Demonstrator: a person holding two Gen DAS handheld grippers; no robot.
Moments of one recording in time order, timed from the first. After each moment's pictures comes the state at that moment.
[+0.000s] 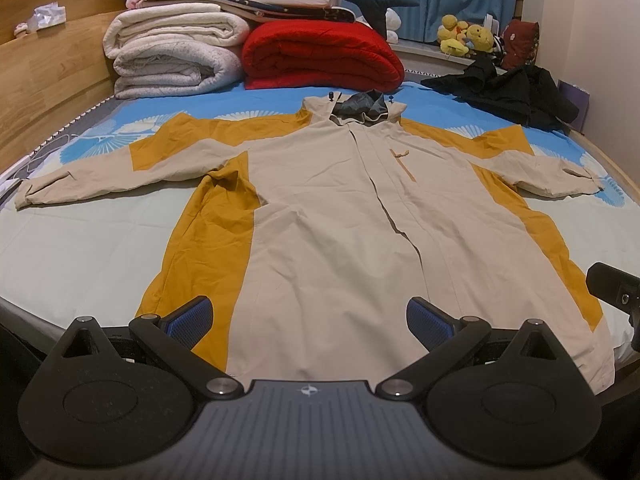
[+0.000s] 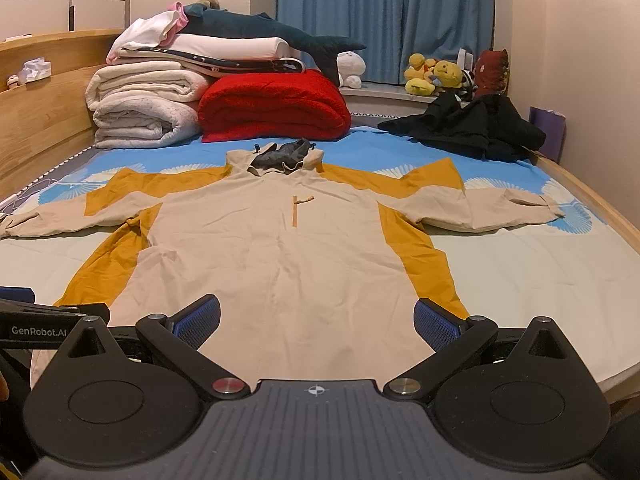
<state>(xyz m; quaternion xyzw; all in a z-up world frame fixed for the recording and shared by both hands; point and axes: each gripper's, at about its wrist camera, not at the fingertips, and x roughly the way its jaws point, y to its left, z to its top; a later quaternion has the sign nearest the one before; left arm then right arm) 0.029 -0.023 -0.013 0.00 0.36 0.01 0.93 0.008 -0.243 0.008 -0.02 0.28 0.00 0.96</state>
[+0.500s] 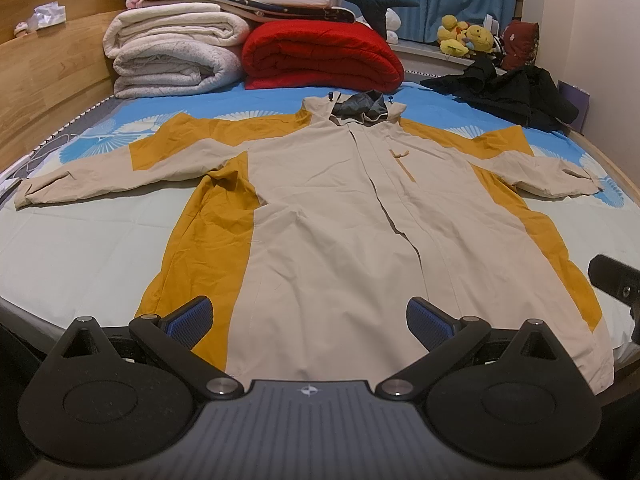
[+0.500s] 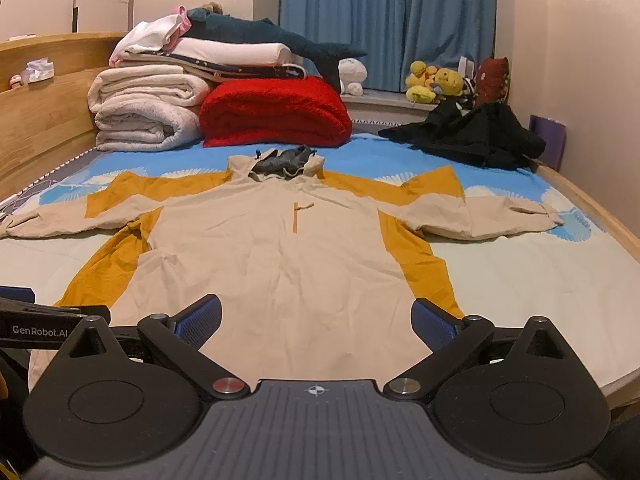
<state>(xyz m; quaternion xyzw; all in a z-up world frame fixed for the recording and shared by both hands) 0.029 -0.023 -0.013 0.00 0.36 0.01 0.93 0.006 -0.239 0.010 -0.03 0.27 0.00 0.96</state>
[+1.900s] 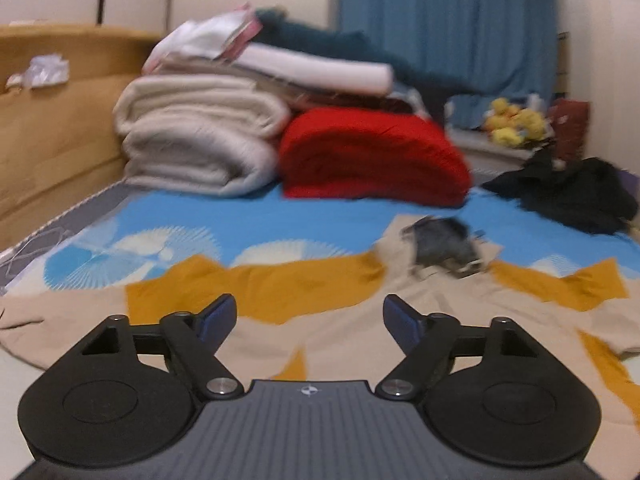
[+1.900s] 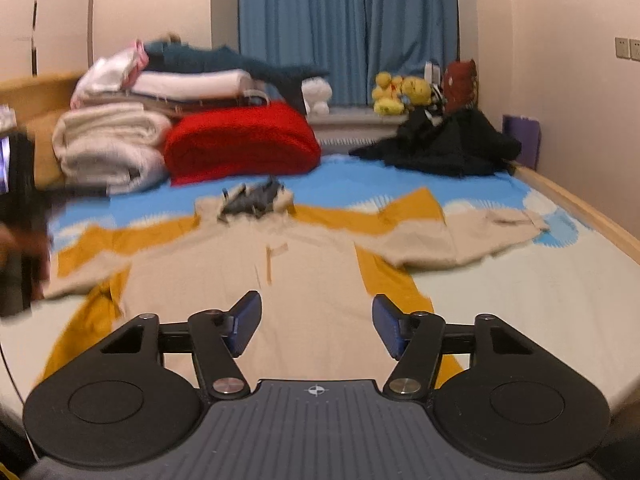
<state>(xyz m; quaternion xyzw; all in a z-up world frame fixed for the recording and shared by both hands) 0.321 0.070 0.017 -0.01 0.25 0.06 0.97 0.065 -0.255 0.032 0.02 0.24 -0.04 0.97</state>
